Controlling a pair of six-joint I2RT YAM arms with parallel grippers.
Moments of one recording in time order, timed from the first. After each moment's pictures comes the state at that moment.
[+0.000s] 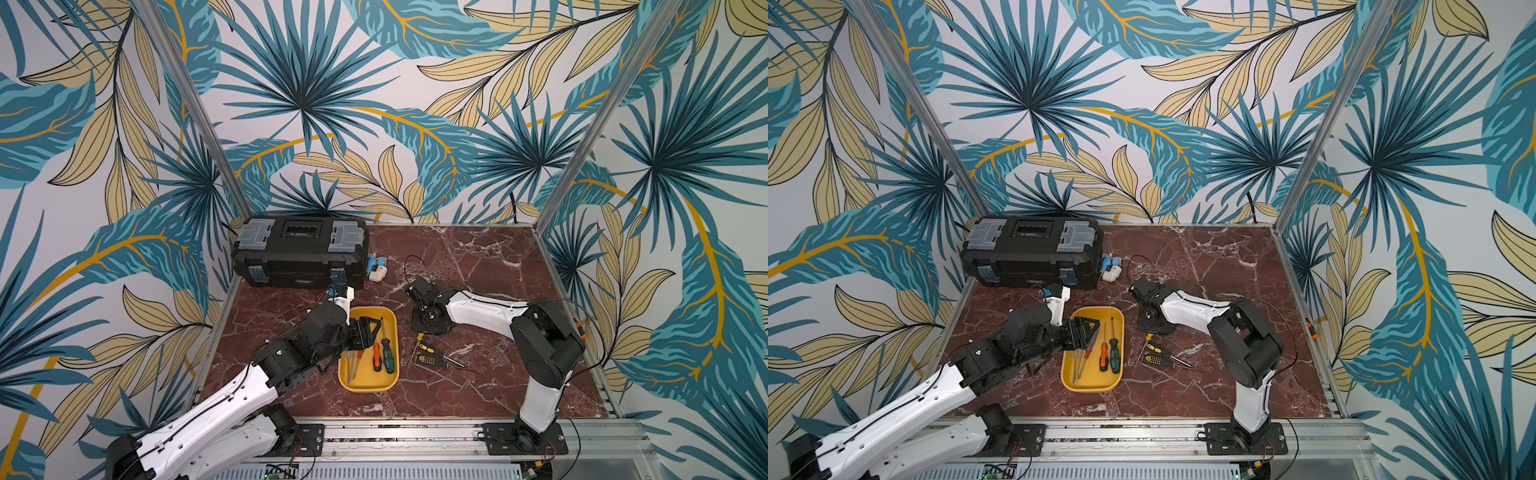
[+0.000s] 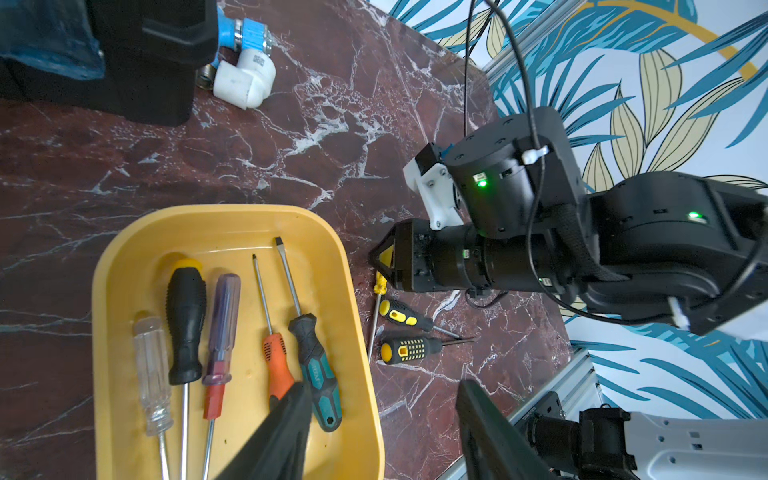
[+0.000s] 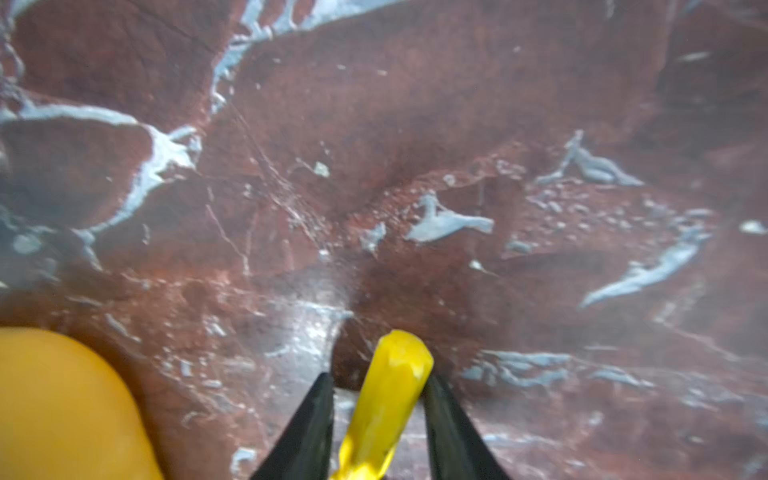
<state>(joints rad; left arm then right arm) -0.77 0.86 0.73 -0.43 0.00 -0.81 0.67 1.86 1.18 -0.61 0.12 0.83</state>
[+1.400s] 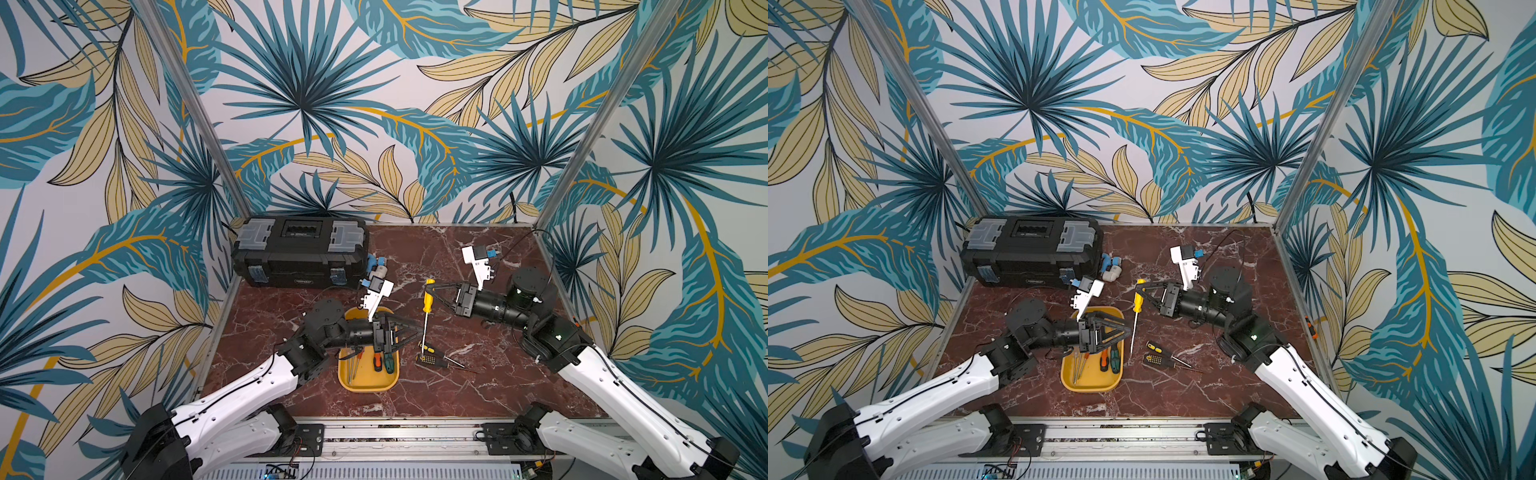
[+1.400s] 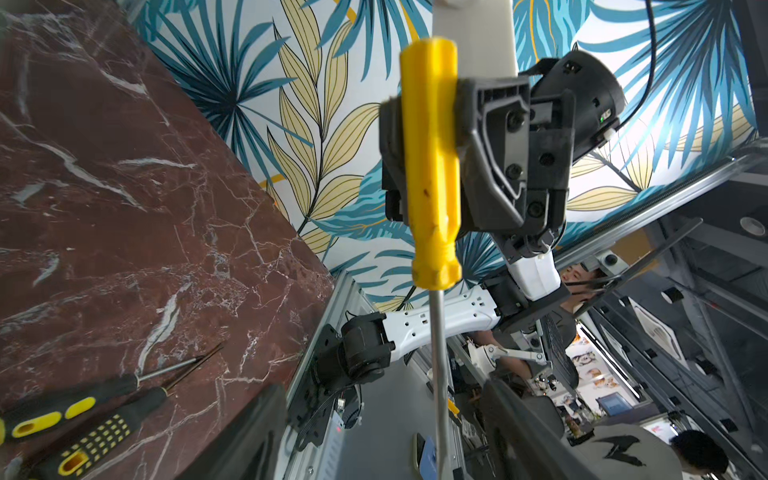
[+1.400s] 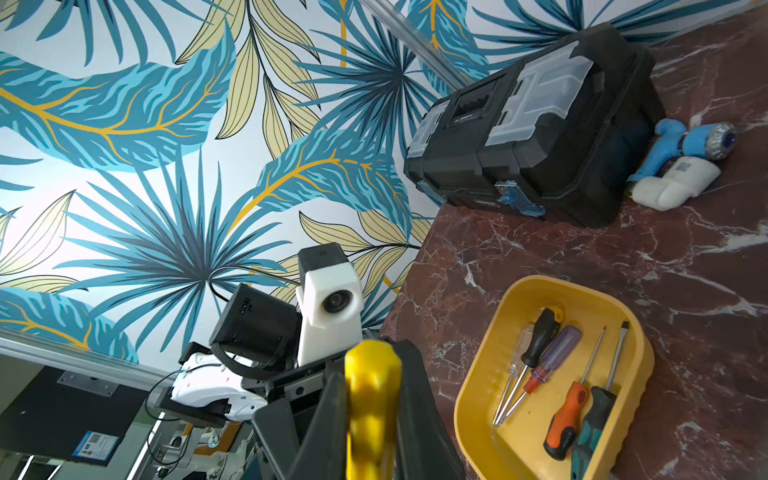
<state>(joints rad) -0.77 1.02 0.65 0.37 0.71 -0.93 0.59 0.95 0.96 -0.14 -0.51 0.88</state>
